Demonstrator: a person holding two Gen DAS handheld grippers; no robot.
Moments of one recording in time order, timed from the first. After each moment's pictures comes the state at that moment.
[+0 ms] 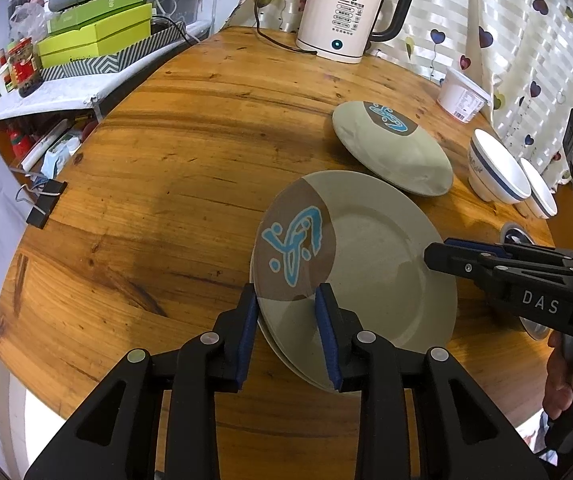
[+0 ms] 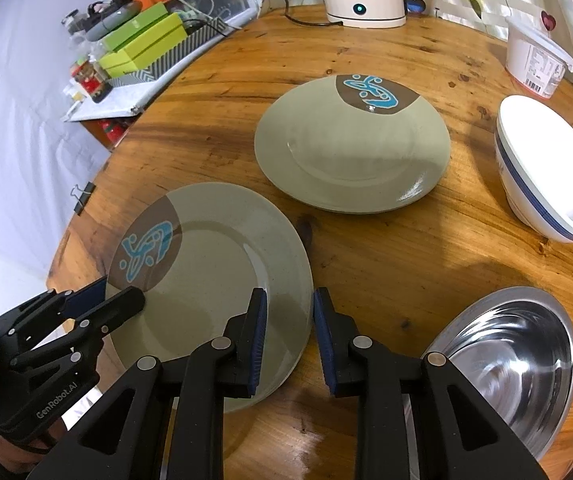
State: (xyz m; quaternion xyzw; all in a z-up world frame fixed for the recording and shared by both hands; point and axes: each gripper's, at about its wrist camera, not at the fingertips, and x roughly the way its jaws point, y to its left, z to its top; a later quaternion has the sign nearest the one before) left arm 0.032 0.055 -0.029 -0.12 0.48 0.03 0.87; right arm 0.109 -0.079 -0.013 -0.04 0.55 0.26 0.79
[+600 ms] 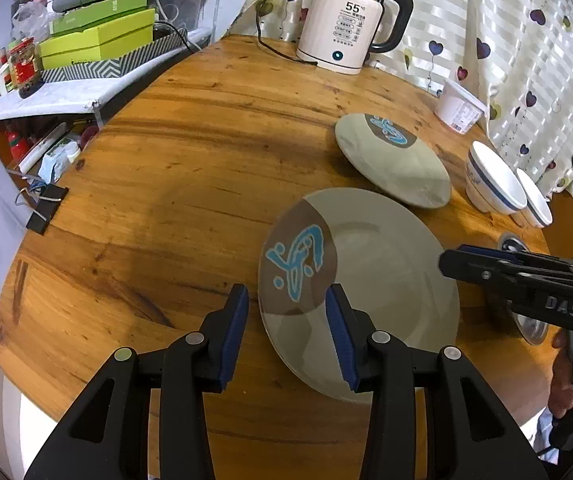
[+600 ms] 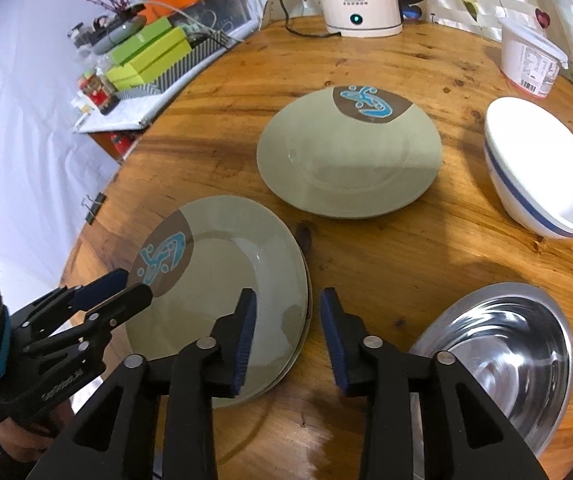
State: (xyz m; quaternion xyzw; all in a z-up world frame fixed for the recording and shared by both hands) left arm 0.030 0.065 -0.025 -0.13 0.46 0.02 0.88; right arm 0.105 -0.093 -0.001 -0.01 0.54 0.27 0.80
